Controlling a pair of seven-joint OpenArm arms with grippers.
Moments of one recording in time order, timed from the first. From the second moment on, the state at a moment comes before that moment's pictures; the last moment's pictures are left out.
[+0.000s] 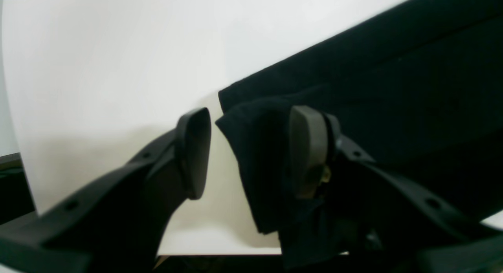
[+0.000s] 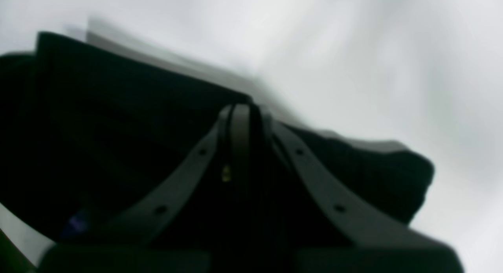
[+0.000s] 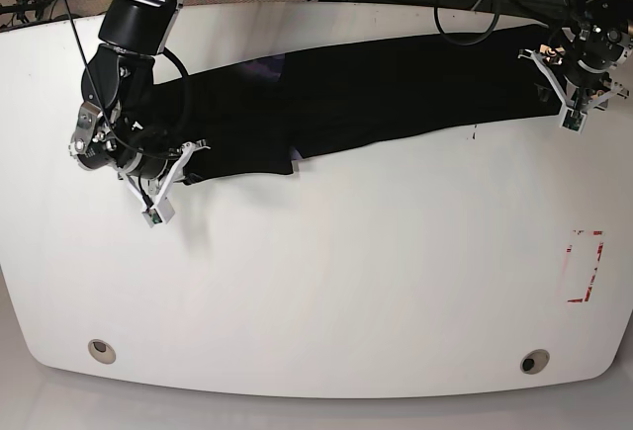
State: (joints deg) left arm 19.4 -11.4 -35.9 107.5 -3.8 -43.2 50.8; right arm 9.6 9.6 21.4 82.0 27.5 40.9 -70.7
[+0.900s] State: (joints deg) left arm 15.1 -15.3 -31.2 96.3 -4.3 -43.0 50.3; right arm -5.2 9.6 29.5 102.8 28.1 41.0 -76.6
